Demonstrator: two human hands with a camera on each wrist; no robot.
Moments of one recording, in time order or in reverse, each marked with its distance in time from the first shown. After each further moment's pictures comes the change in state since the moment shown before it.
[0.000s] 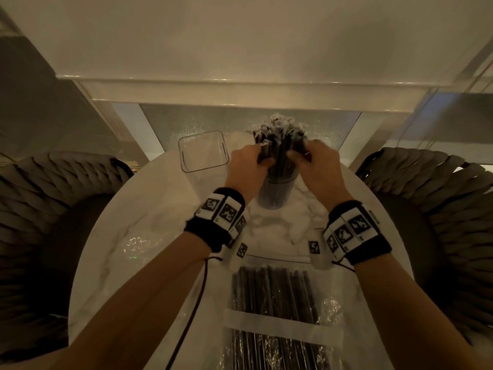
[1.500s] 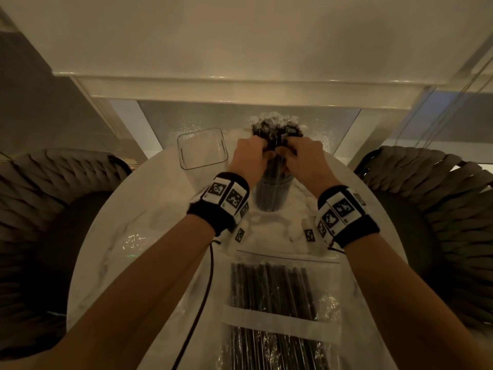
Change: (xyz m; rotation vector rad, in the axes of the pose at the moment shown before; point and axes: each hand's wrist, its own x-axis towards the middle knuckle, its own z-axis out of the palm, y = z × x) left_hand 0.019 0.003 0.001 0.128 -0.185 -0.010; right_hand 0.013 -0.010 0.012 0.020 -0.183 -0.022
